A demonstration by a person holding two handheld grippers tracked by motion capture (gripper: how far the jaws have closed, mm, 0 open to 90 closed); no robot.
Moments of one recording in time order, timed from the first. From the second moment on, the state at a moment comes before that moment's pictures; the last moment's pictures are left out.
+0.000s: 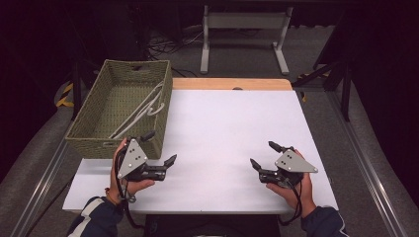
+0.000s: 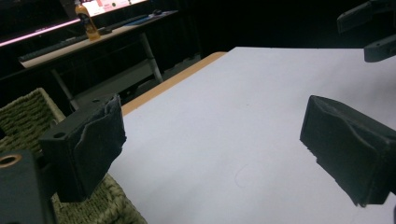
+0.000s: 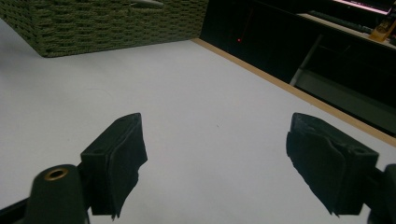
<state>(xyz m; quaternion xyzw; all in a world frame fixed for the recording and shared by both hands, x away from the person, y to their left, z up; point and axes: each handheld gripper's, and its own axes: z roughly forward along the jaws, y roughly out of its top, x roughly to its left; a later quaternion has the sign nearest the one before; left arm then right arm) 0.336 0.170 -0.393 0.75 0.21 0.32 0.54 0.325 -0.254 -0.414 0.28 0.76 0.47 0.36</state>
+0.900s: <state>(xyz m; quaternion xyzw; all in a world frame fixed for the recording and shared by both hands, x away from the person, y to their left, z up) 0.336 0.188 -0.446 0.78 0.26 0.27 0.50 0.321 -0.257 -0.431 0.29 0.76 0.47 0.34</state>
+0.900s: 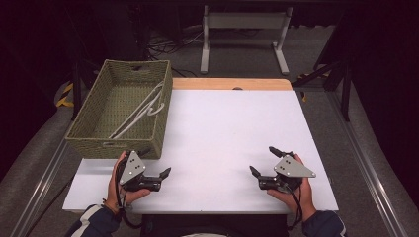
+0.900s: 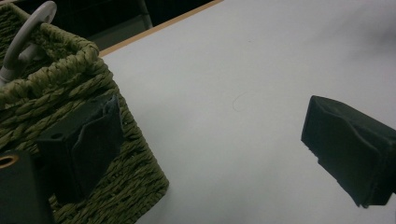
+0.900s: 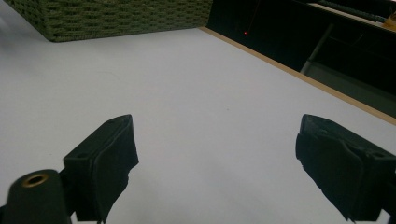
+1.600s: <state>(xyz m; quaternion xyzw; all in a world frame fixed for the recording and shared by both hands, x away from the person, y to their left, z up) 0.337 0.192 -0.448 0.77 0.27 0.27 0.51 0.318 -0.253 -0.430 0.29 0.77 0.46 0.35</state>
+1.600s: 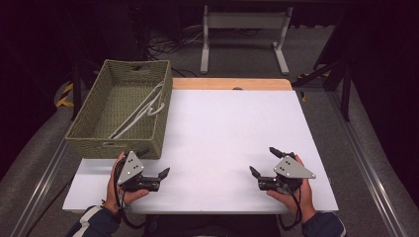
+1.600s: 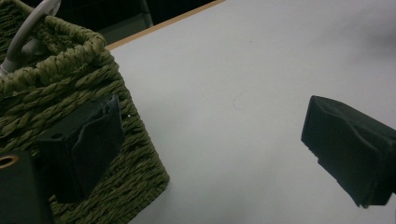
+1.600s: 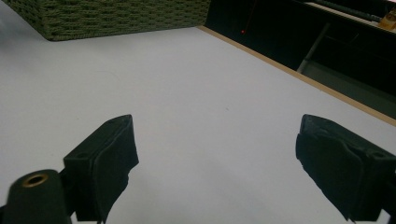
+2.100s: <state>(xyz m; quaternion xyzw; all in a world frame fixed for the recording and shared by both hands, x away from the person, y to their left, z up) 0.338 0.191 -0.448 0.78 0.27 0.26 0.50 0.320 -0.254 -0.430 0.28 0.77 0.45 0.35</state>
